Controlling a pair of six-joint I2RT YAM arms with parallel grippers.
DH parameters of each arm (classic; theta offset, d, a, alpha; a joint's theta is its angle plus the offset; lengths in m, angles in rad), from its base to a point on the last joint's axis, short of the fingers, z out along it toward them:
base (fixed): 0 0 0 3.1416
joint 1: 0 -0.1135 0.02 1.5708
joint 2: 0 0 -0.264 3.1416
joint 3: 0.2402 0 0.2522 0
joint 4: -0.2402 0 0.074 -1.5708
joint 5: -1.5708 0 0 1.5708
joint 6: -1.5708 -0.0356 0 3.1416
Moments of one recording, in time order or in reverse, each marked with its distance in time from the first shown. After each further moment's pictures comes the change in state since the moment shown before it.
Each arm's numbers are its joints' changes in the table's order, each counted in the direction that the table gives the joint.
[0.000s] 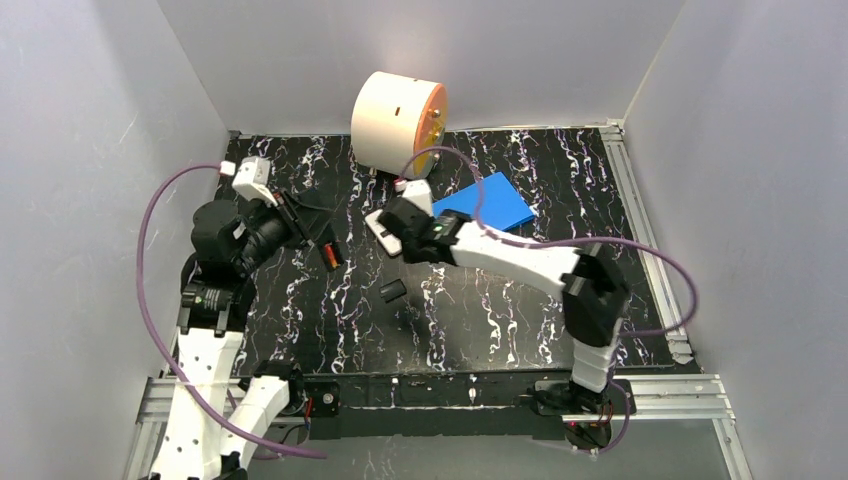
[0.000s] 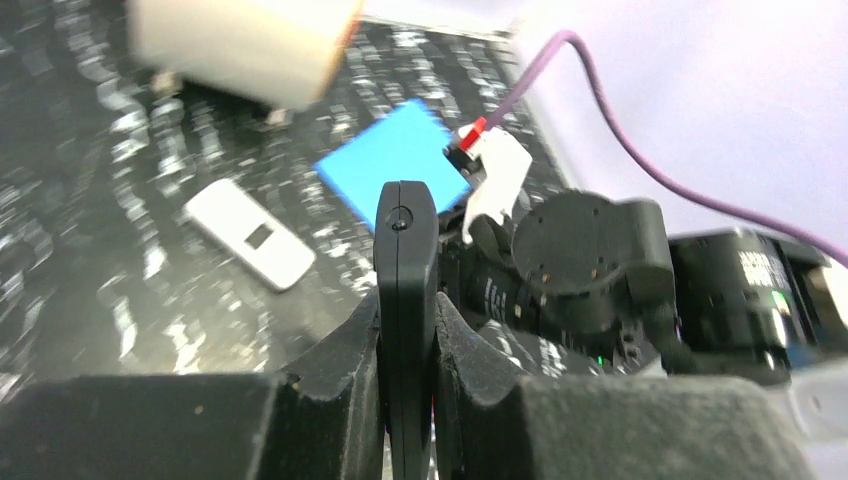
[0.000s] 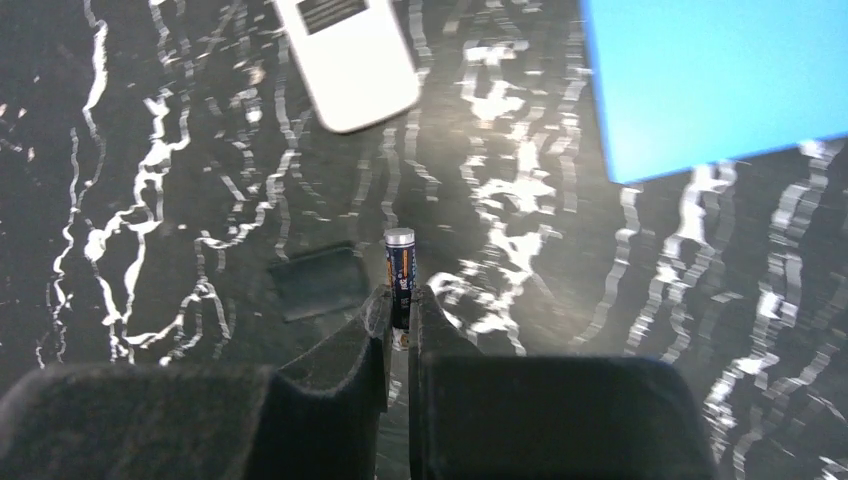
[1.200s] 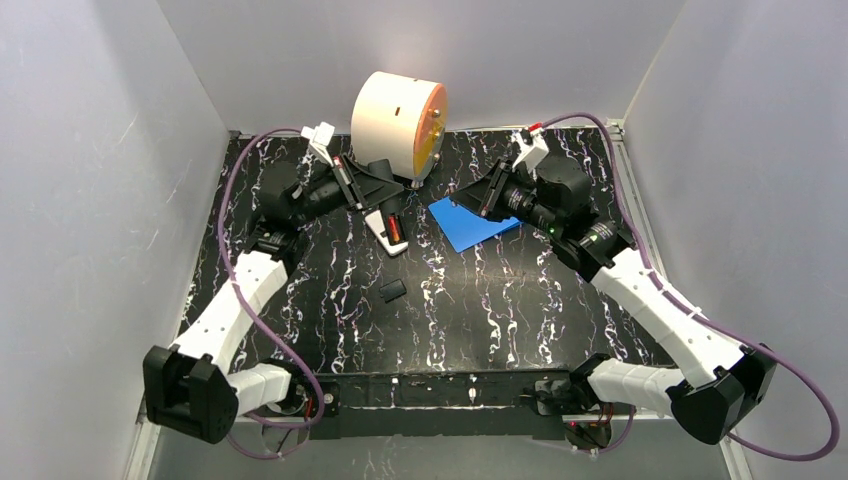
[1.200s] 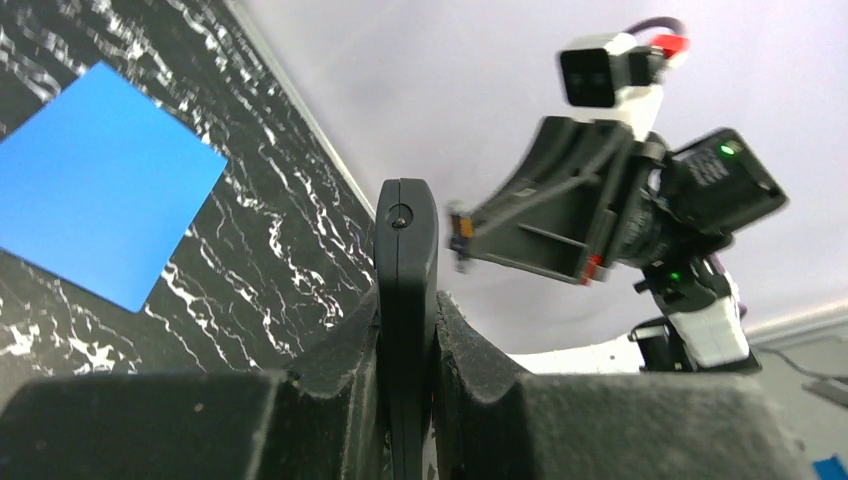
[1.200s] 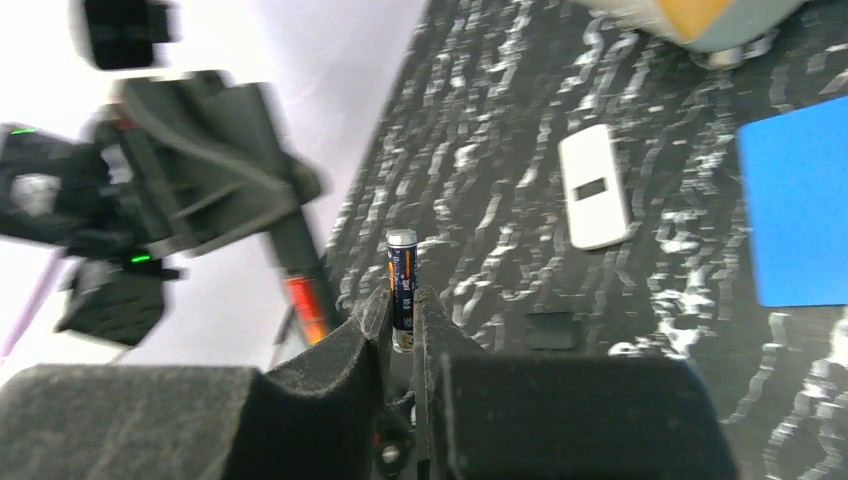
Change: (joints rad) left arm 0.192 0.396 -0.105 0.841 -0.395 0.469; right arm 0.399 -0.784 -0.449 0.450 0.596 -0.077
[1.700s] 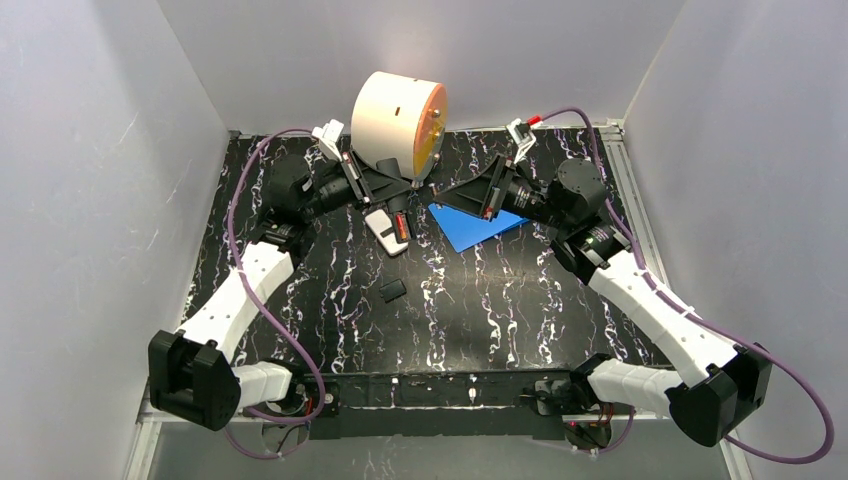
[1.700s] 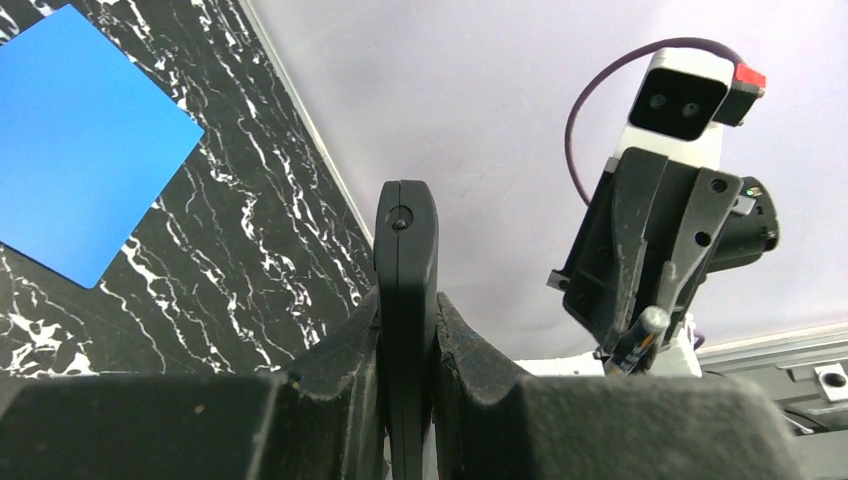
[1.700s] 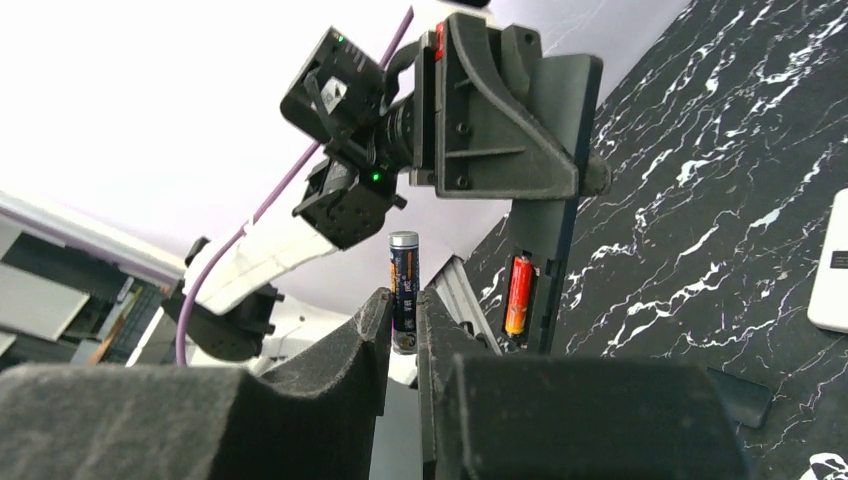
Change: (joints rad) left arm 0.037 0.089 0.039 -0.050 0.028 0.092; right arm 0.053 -0.005 -0.084 0.427 0.438 -0.229
